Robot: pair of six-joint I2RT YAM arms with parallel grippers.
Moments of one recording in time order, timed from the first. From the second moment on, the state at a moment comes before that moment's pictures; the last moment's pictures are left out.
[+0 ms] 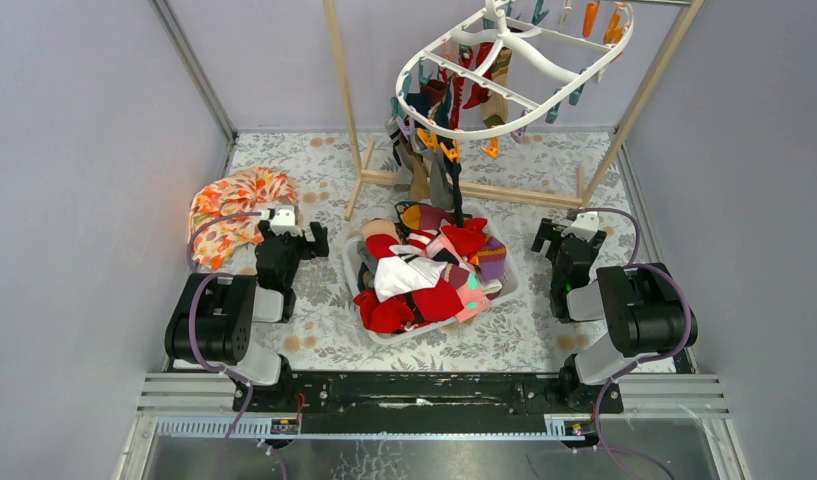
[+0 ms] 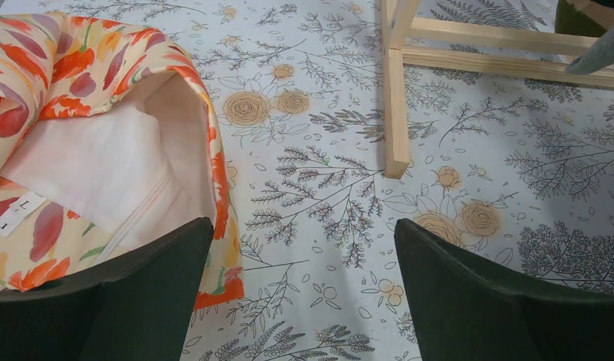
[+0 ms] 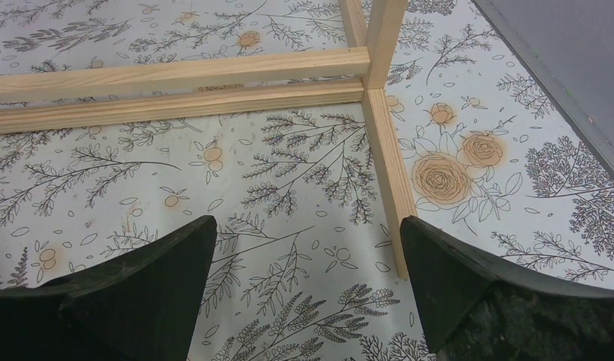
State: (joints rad) left arm -0.01 1.52 0.25 1.12 0.07 -0.07; right arm 0.08 1.57 0.25 1.09 0.35 0.08
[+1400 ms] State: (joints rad) left arm 0.05 1.14 1.10 -0.47 0.56 0.04; right arm 0.05 1.61 0.85 1.30 -0.85 1.27
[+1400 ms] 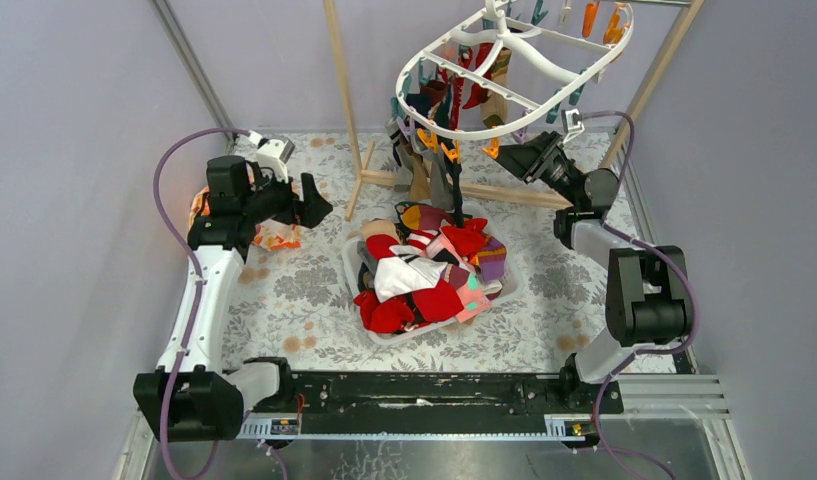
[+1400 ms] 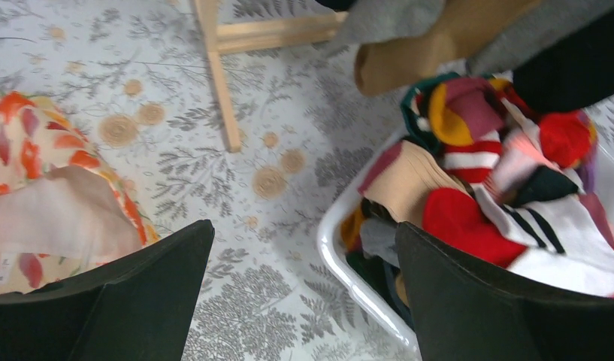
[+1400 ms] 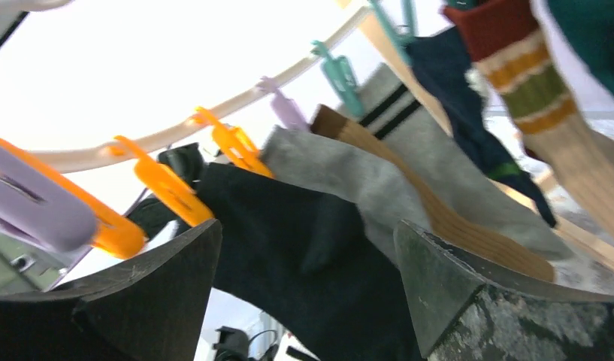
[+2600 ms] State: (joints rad) left arm 0.05 1.10 1.16 -0.67 0.73 0.17; right arm 0.22 1.39 0.67 1.41 -0.75 1.25
